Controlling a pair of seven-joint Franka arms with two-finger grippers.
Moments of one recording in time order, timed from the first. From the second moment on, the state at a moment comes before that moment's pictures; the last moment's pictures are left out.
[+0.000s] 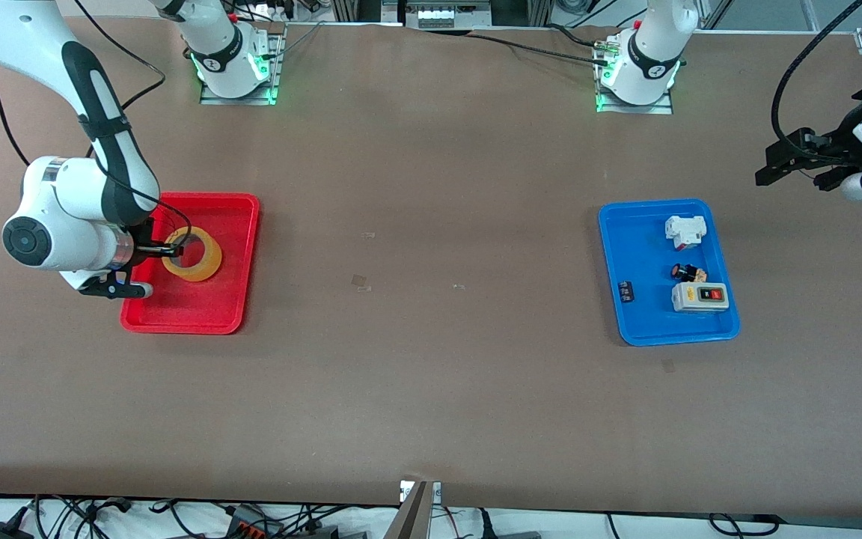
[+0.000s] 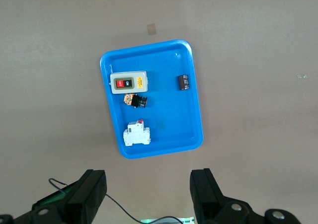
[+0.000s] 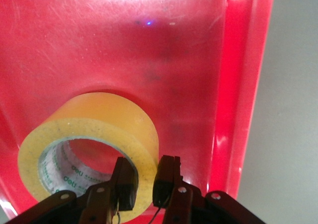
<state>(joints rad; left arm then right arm) 0.03 0.04 -0.05 -1.52 -0.01 1.45 0.05 -0.04 0.41 -0.04 -2.01 -0.04 2.12 0.02</state>
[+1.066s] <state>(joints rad) 0.03 0.04 -0.05 -1.52 -0.01 1.43 0.05 -0.03 0.31 0.00 -1.37 0.00 1.56 0.02</state>
